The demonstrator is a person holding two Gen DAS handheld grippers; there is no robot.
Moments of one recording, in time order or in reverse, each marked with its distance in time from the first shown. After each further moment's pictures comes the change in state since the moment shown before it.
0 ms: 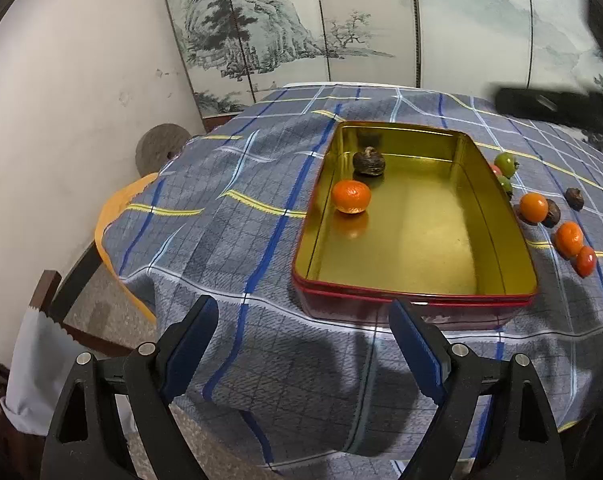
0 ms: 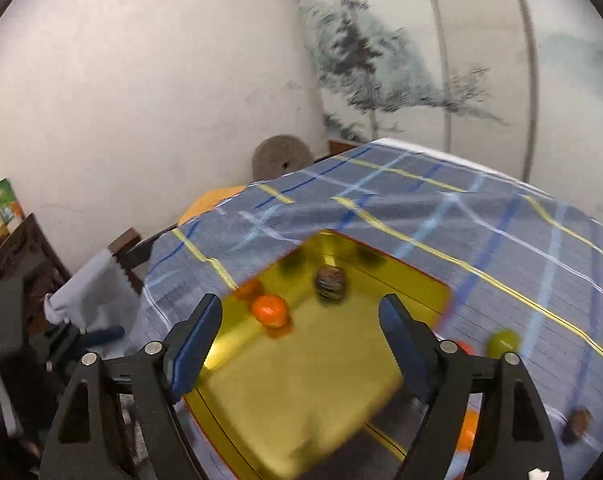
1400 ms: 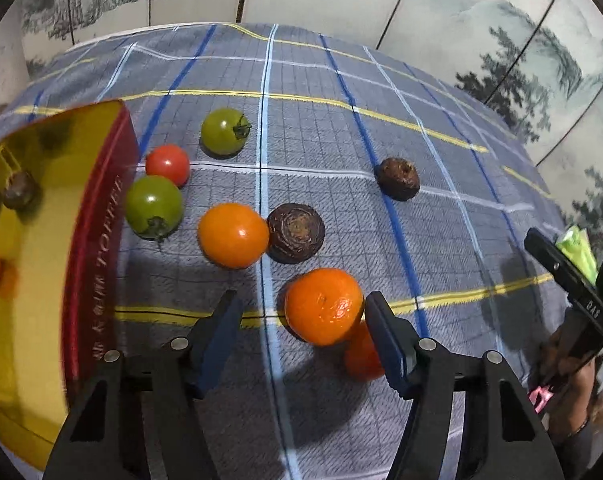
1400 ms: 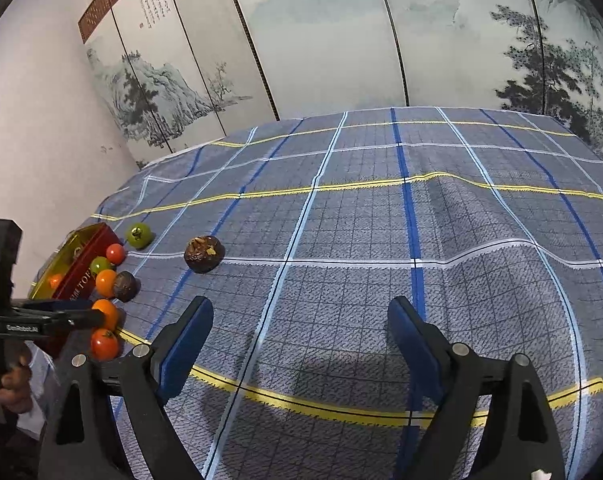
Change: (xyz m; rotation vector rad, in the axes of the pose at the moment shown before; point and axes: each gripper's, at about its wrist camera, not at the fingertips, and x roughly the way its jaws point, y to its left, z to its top) left arm 0.070 -0.239 0.068 0.102 0.262 -0.557; right arm -0.196 -0.240 -0.190 0.463 -0.074 -0.453
